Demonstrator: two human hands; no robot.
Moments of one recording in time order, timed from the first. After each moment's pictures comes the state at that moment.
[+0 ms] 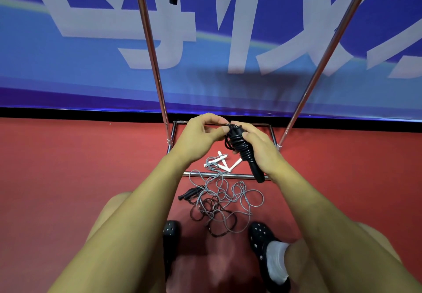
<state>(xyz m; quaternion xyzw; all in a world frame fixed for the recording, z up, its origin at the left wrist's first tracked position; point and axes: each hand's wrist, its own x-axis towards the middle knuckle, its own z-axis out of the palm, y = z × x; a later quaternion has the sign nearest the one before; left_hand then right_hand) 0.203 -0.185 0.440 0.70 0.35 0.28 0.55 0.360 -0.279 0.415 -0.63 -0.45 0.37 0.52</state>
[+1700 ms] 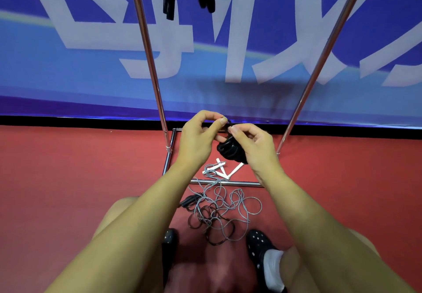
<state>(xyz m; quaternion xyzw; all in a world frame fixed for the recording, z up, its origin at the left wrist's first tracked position) 0.225 -0.203 0.455 0.65 0.36 0.43 0.52 0.358 -0.275 0.425 -0.59 -0.38 0.31 0.64</state>
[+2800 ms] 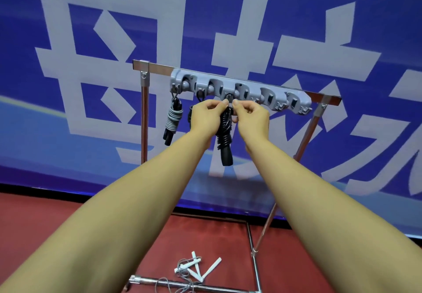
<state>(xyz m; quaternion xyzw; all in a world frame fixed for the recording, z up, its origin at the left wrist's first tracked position) 0.341 -0.060 0.733 0.57 0.33 0.51 0.56 0.446 -0.104 0.732 -0.63 -0.40 0.09 0.66</state>
